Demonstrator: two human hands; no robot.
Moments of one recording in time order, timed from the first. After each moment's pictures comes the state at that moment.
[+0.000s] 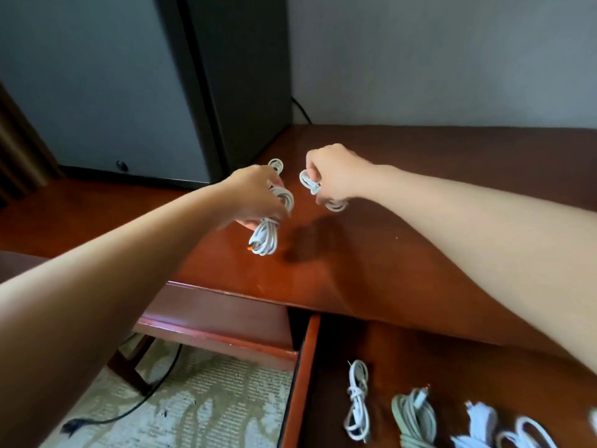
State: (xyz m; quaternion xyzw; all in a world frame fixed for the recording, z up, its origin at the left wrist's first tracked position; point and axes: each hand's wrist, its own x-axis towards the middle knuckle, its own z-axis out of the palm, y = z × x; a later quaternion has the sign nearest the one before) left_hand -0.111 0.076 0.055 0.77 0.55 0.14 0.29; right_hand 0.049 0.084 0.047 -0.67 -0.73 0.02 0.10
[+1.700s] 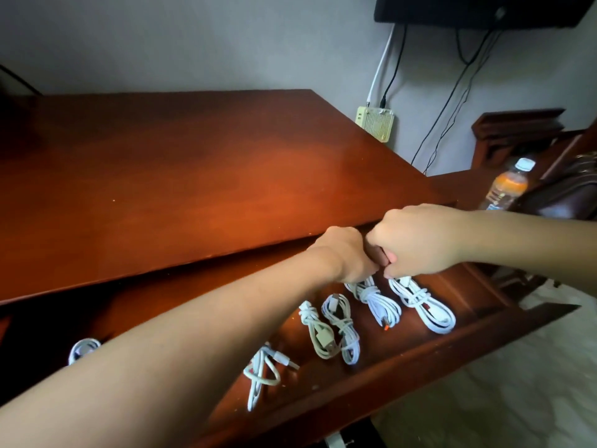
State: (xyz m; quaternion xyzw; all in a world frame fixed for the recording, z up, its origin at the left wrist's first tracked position) left_hand 0.182 -0.196 -0.028 0.92 0.21 -0.08 0.32; right_hand 0.286 -0.267 -0.013 -0.78 -0.57 0.05 -0.24
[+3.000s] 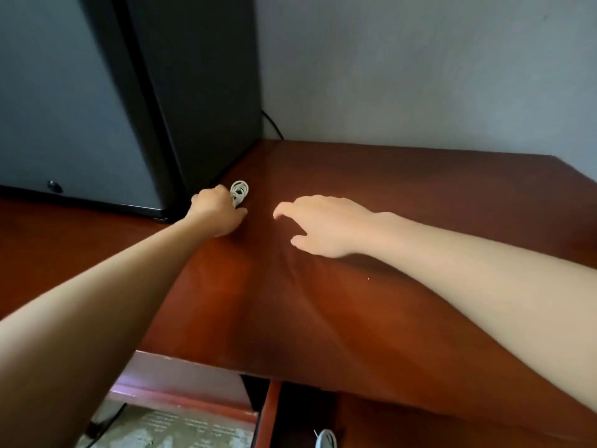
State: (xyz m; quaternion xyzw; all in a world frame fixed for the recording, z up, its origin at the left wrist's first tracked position) left_hand -0.080 0.175 0.013 0.74 0.65 0.11 0.11; right_hand 0.080 0.071 0.038 -0.59 -0.81 0.01 0.01
